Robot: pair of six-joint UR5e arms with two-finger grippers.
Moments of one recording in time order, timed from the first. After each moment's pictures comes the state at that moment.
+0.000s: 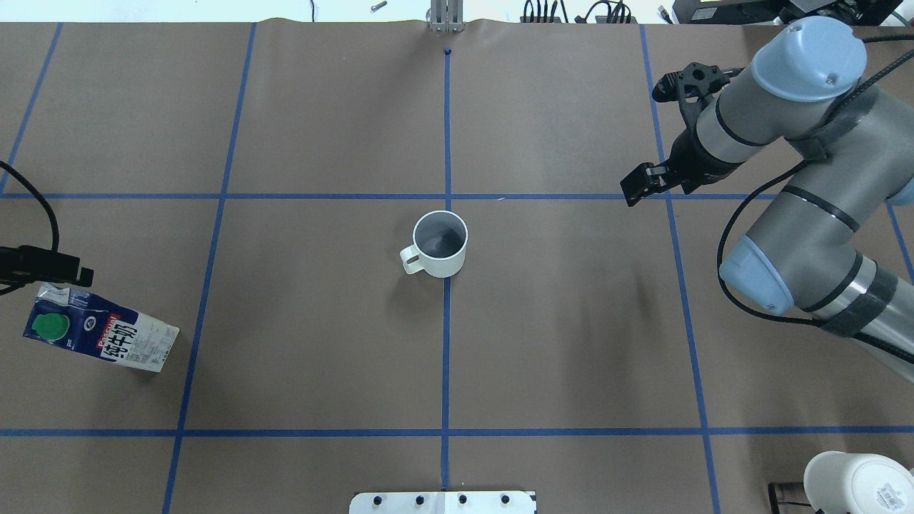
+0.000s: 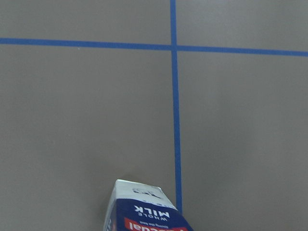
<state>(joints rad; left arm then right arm) -0.92 -1.37 -2.24 -1.89 -2.14 -0.91 0.87 -1.22 1.80 -1.47 2.11 0.69</state>
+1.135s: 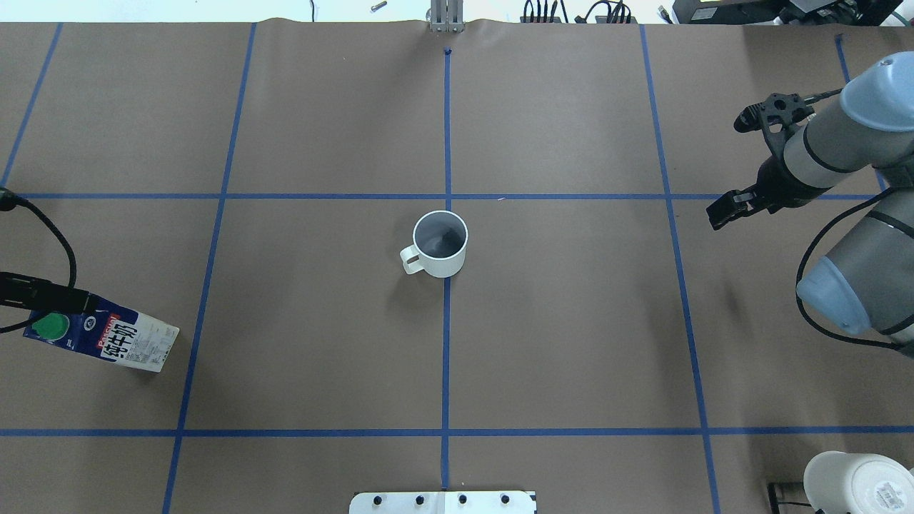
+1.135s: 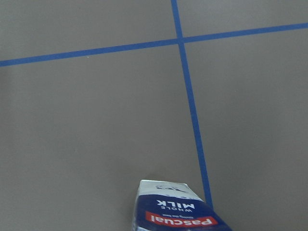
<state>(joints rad) -0.83 -1.33 -2.27 -1.88 -2.06 -0.81 0.94 -1.40 1.83 -1.46 2.10 0.54</state>
